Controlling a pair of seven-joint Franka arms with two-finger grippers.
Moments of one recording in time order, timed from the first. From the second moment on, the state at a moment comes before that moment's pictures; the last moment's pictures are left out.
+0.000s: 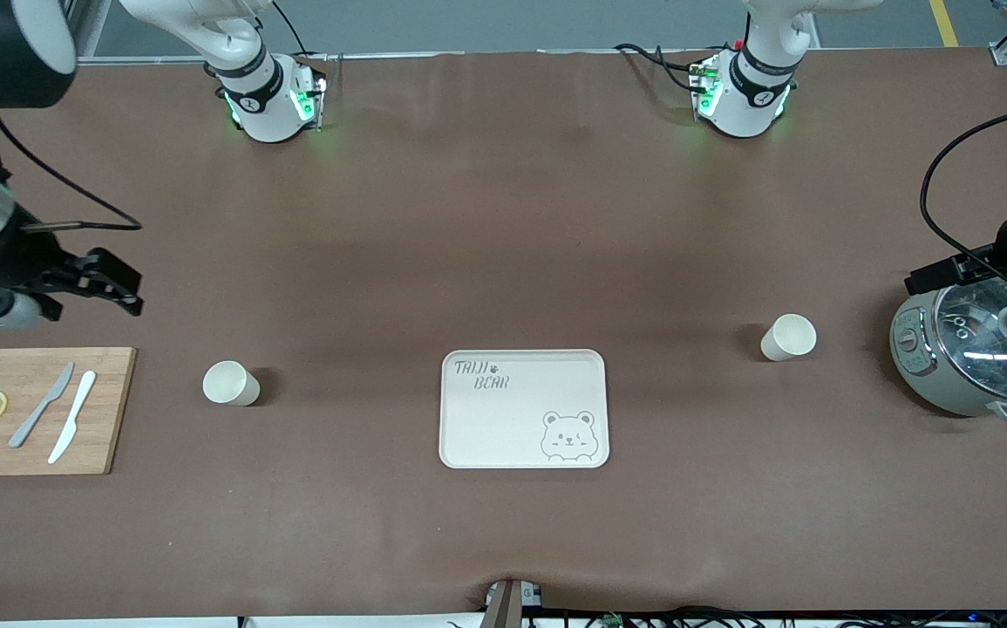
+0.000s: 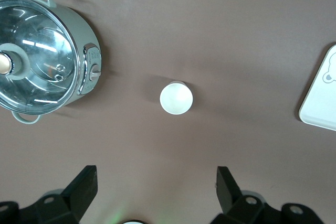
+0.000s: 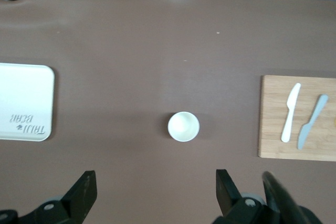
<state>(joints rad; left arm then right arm) -0.07 0.25 0.08 -1.32 -0.02 1.43 -0.23 0.13 0.16 0.00 -1.42 -0.01 1.71 0.06</state>
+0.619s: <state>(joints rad) -0.07 0.25 0.08 -1.32 -0.02 1.43 -0.23 0.17 0.17 0.00 -1.41 -0.07 1.74 0.06</state>
